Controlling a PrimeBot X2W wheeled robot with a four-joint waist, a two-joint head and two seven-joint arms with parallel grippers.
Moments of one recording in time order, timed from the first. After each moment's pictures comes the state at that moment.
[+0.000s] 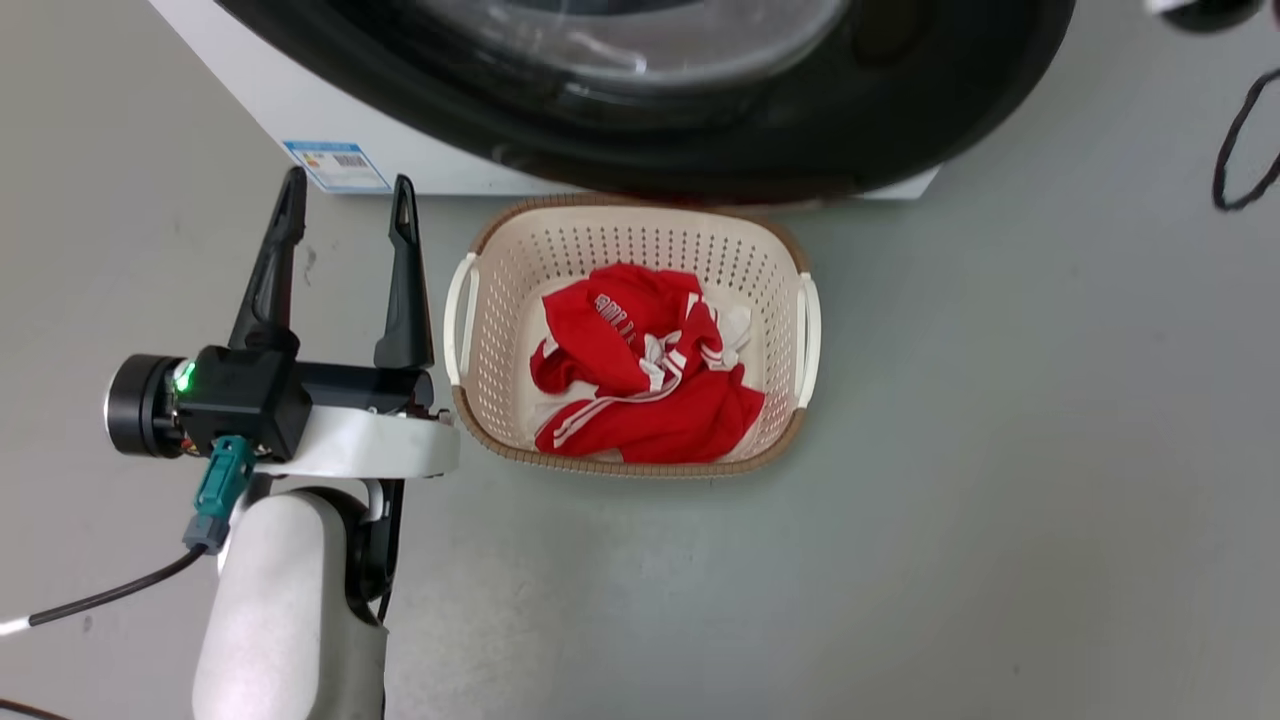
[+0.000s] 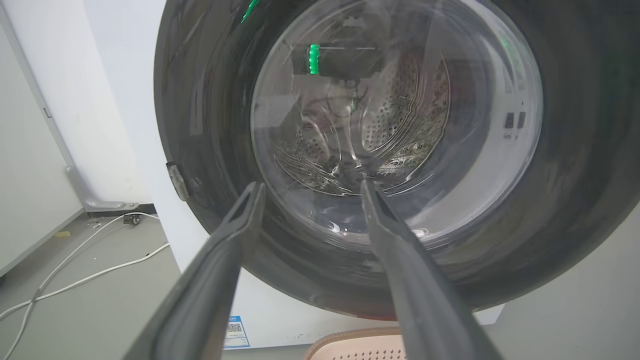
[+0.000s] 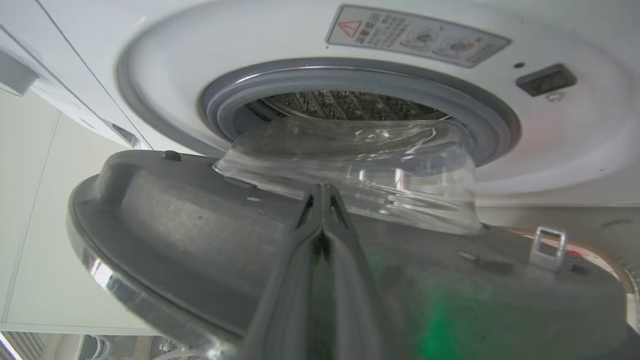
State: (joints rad) left arm -0.39 0.06 -0.01 0.04 -0.03 -0.05 -0.26; right arm -1.45 -0.23 0.24 1.03 1.43 0.13 0.69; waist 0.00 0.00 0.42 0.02
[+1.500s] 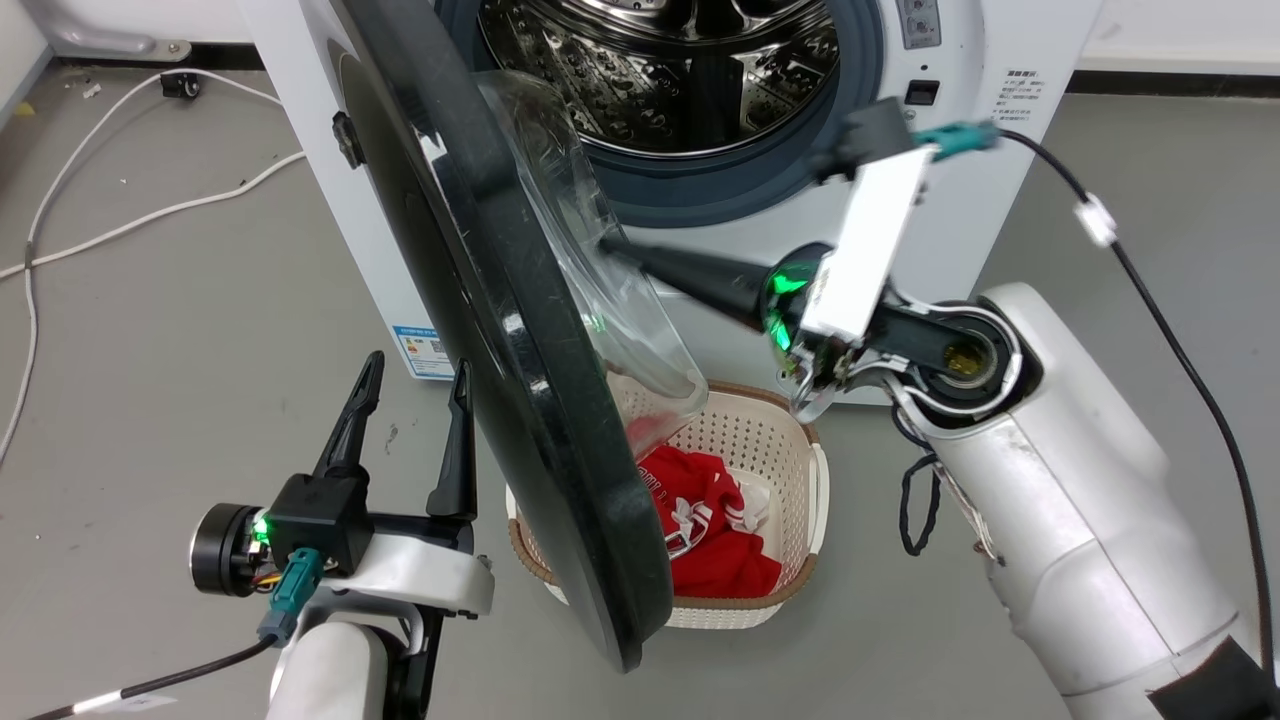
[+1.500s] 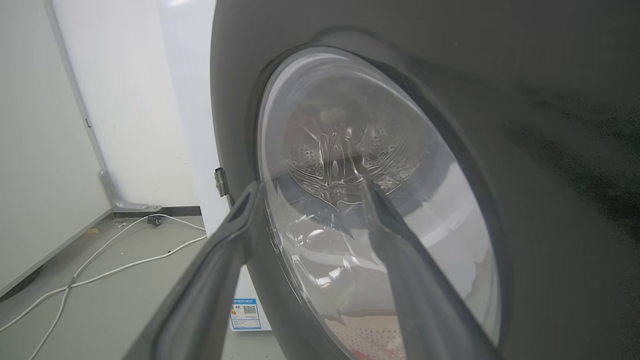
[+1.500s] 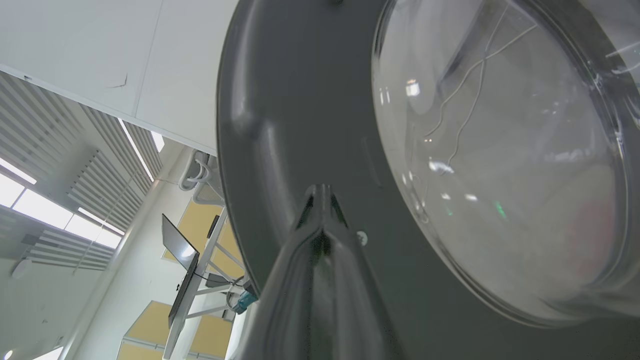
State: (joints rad) left arm -0.19 0.05 -0.06 0.12 -0.06 -0.06 -0.26; right arm -0.85 -0.05 0.49 0.49 1.63 0.13 0.71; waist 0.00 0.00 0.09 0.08
